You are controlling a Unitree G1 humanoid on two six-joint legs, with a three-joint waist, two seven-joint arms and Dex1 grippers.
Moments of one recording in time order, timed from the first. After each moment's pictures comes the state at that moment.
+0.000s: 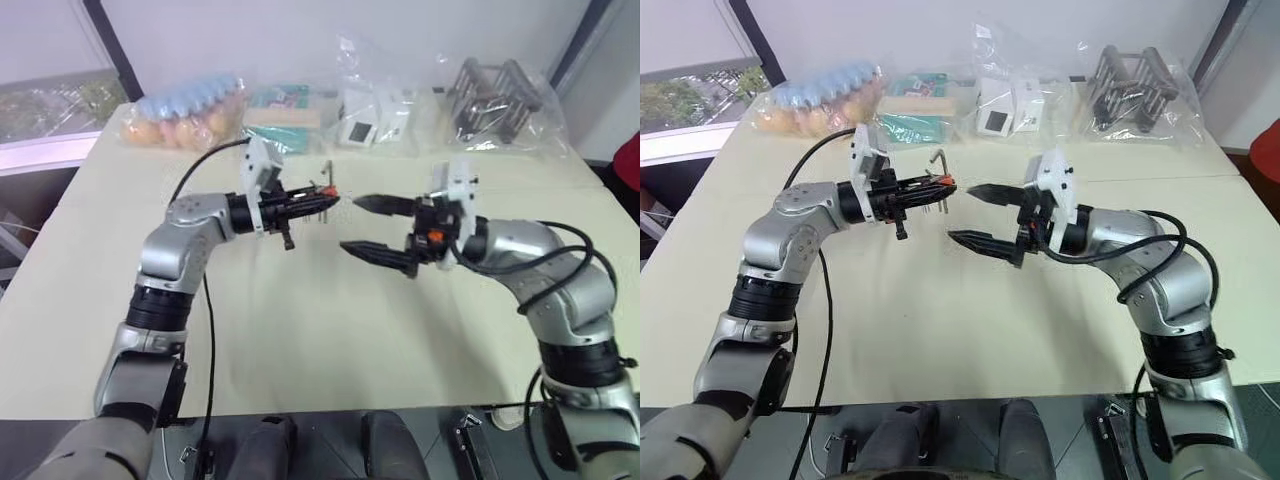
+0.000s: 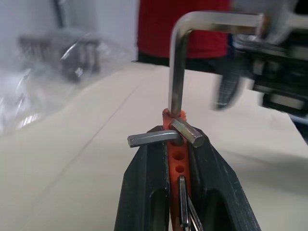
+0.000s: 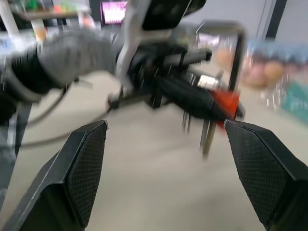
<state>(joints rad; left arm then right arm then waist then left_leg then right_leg) -0.73 0.39 -0.02 0.09 -0.49 0.57 -0.99 -0.51 -0.65 -0.01 -0.35 0.65 0.65 0.93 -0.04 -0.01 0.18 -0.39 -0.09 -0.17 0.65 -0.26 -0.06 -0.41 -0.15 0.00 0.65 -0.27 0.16</state>
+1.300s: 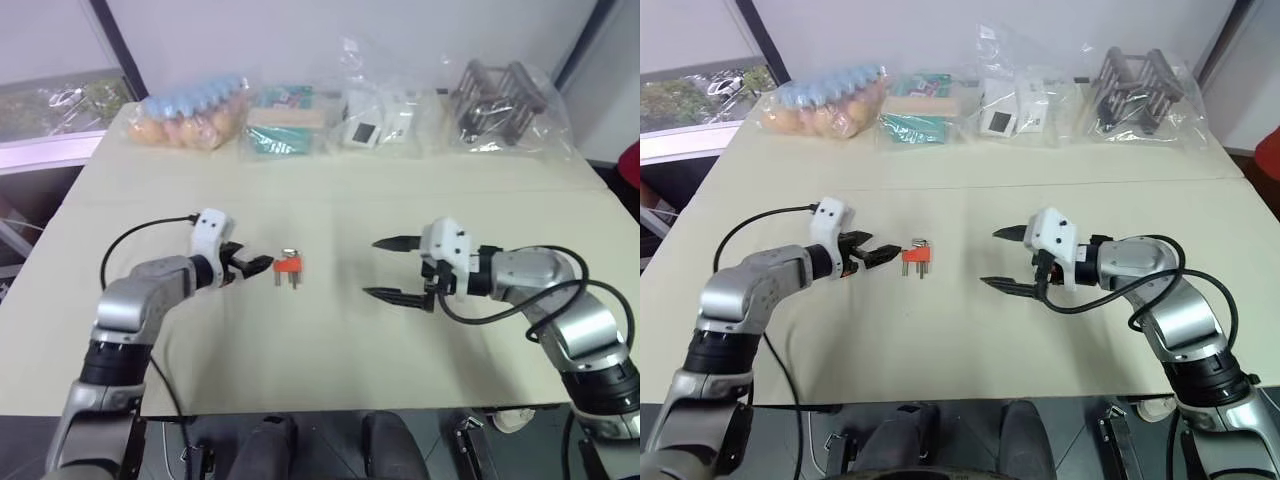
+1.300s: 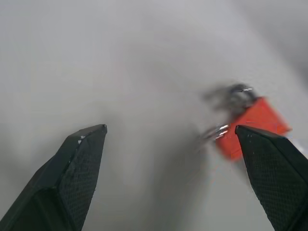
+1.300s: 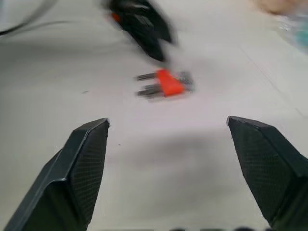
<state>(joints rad) -0.43 0.50 0.08 -0.07 -0.44 0.88 -0.51 -0.35 -0.72 0.04 -0.32 0.40 0.46 0.96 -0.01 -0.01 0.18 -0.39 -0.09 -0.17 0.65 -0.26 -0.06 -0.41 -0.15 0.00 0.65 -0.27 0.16</state>
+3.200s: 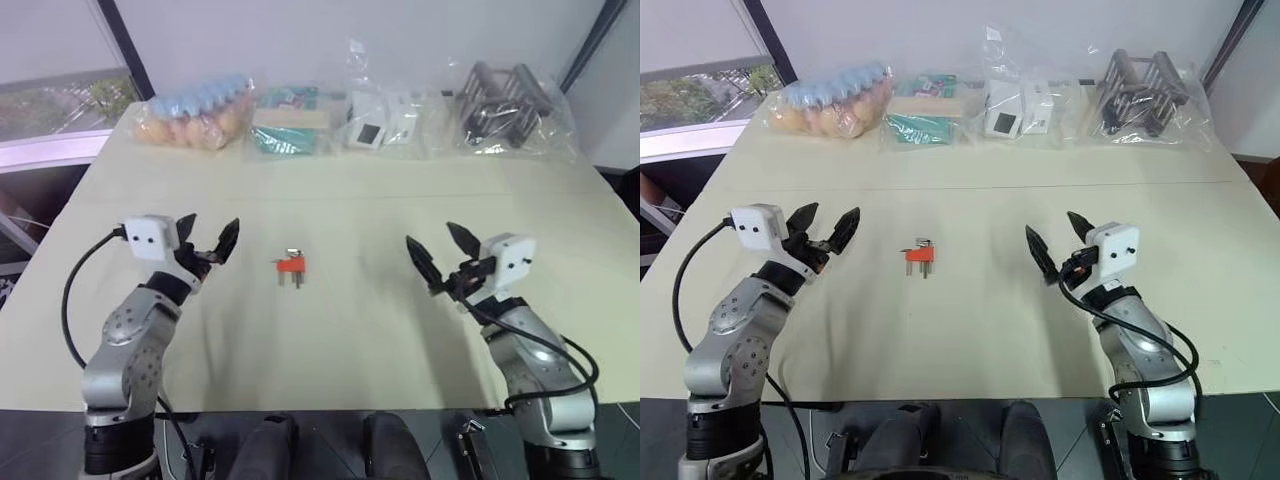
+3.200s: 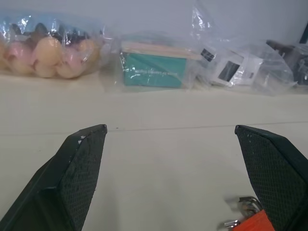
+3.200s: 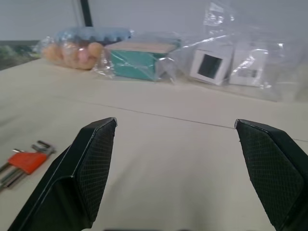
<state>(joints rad) -0.13 0.29 0.25 -0.38 -0.48 0.44 -0.28 -0.01 -0.33 -0.14 -0.44 0.39 0.28 0.36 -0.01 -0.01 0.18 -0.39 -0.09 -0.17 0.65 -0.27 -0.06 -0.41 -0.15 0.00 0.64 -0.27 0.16</state>
